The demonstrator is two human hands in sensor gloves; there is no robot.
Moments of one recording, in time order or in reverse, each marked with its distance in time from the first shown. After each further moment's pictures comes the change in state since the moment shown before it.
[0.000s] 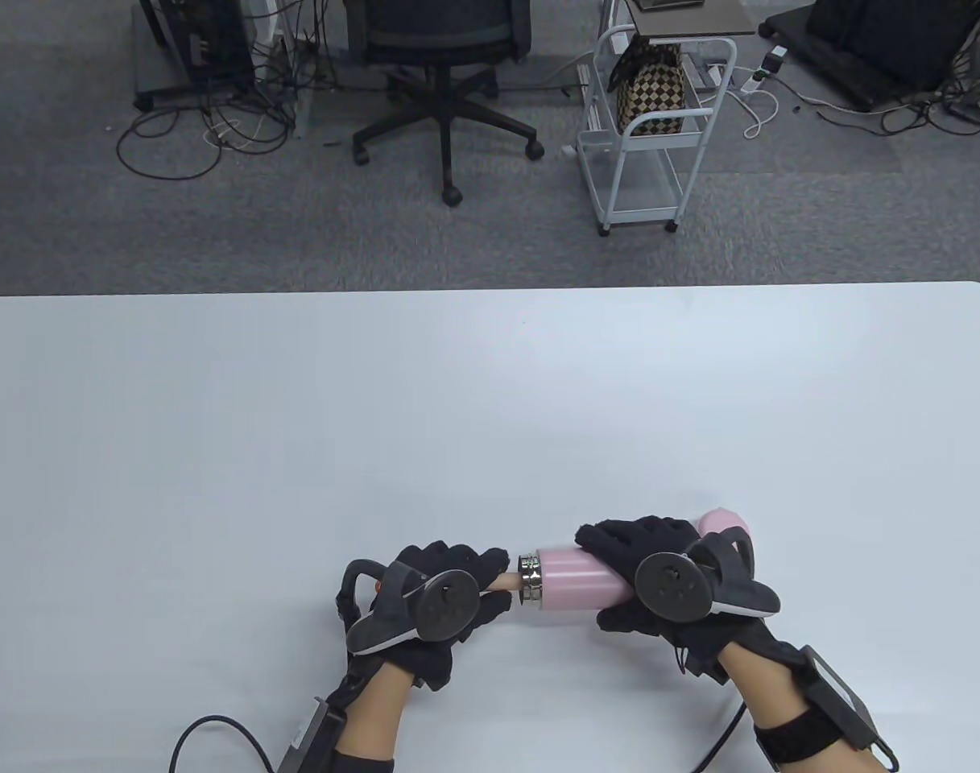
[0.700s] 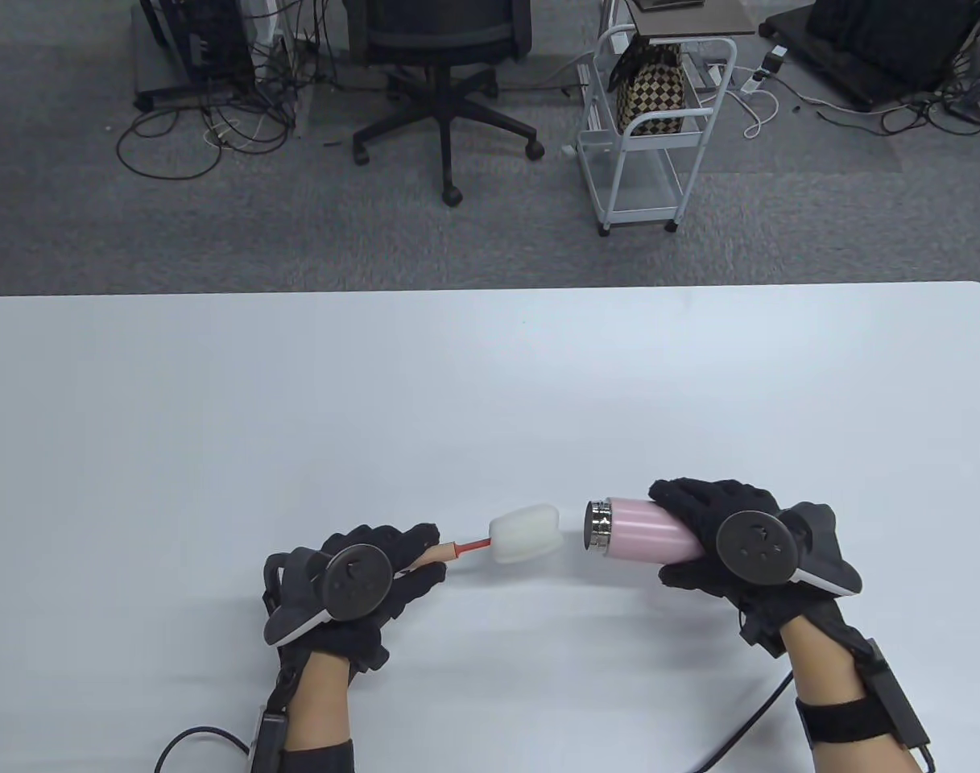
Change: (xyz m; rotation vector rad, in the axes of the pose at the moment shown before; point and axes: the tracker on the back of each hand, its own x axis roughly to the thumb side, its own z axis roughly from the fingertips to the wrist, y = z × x) left_hand -0.068 0.023 0.024 0.058 0.143 0.097; right_hand -0.068 -0.033 0.024 -0.098 0.173 -0.037
